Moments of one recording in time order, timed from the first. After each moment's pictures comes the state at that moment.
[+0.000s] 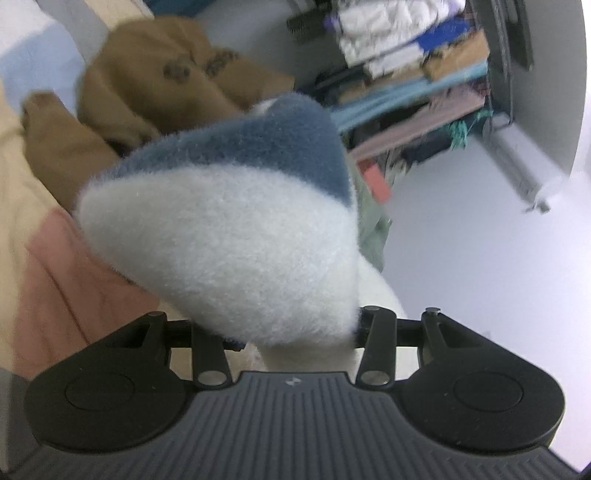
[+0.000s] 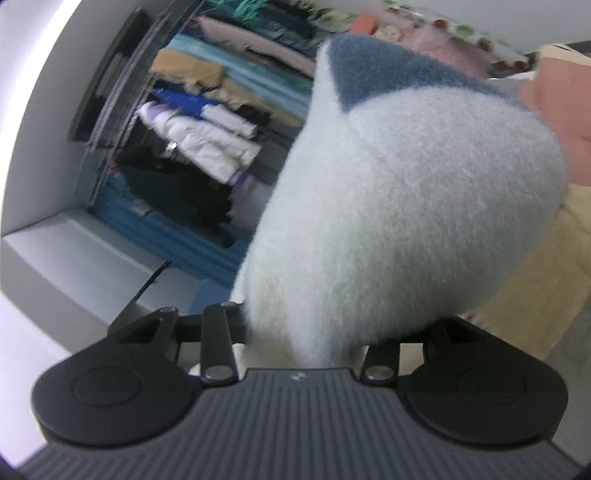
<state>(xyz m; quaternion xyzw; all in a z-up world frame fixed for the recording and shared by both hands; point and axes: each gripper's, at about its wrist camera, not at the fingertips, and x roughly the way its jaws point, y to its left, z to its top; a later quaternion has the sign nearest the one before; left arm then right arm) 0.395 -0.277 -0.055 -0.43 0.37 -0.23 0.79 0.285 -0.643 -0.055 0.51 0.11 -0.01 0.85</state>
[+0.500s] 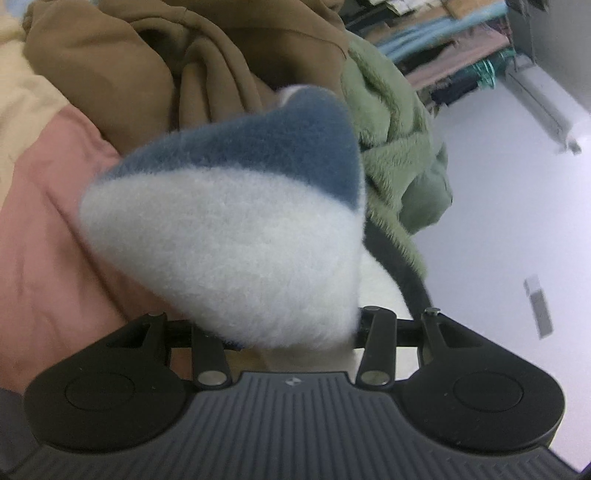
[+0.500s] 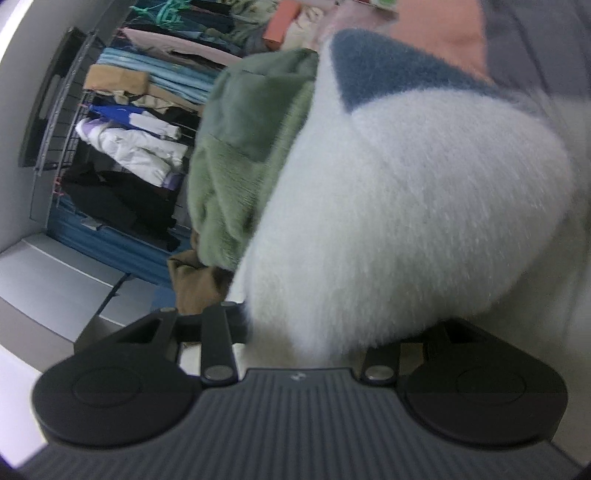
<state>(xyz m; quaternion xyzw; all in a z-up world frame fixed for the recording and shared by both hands) 0.417 -0.319 -0.191 -0.36 0.42 -0.25 0.79 0.273 -0.668 -0.205 0.57 0.15 -0.04 0.81</state>
